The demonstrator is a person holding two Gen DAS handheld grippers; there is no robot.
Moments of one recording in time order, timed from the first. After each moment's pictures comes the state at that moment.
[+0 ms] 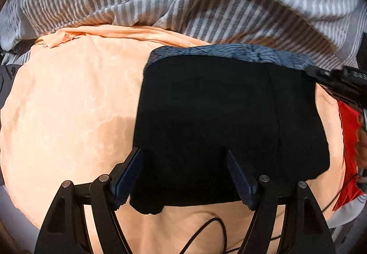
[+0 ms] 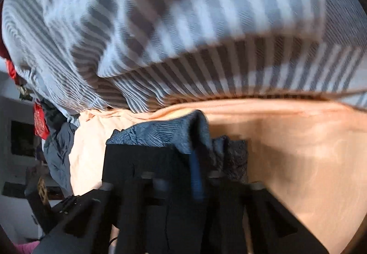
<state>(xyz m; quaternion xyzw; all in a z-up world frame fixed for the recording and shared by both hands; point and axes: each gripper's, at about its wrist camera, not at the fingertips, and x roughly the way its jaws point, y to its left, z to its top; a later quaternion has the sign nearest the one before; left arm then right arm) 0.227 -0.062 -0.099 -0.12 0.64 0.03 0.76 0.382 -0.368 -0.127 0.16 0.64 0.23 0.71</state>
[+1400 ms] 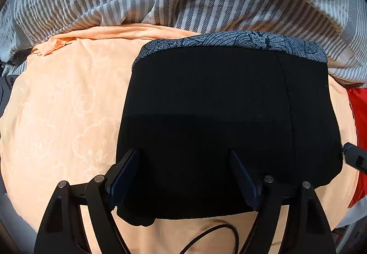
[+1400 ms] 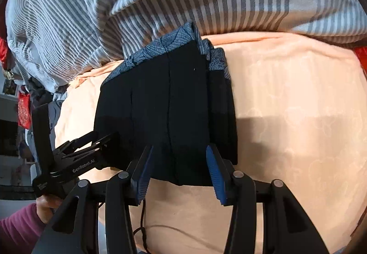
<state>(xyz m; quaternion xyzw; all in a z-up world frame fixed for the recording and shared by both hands) 0.232 -0.079 -0.123 -0.07 0.63 0.03 0.77 0.263 -0.361 -0.094 0.09 0.65 0.18 0.74</state>
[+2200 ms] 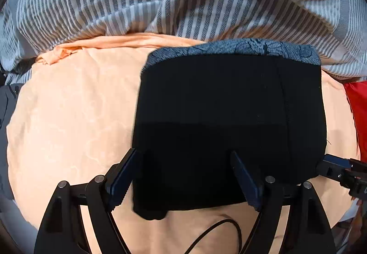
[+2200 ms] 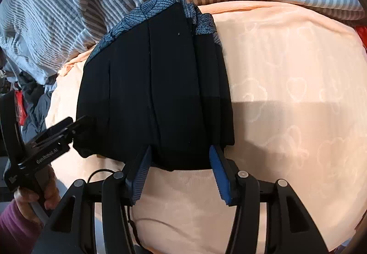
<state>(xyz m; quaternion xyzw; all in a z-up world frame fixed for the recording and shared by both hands) 0.231 -0.067 -0.105 -0.05 0.62 0.01 0.78 0.249 -0.372 -0.135 0.09 0.70 0.16 0.69</state>
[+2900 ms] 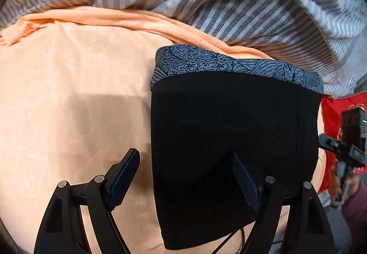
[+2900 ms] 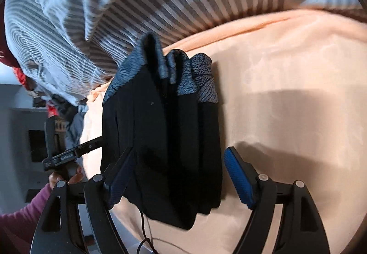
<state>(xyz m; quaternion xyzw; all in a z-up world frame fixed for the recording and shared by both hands) 0.282 0.009 -0.152 -0.18 0.67 -0.10 0.71 0.320 -0.419 -0.175 0.22 0.68 0.25 0.65</state>
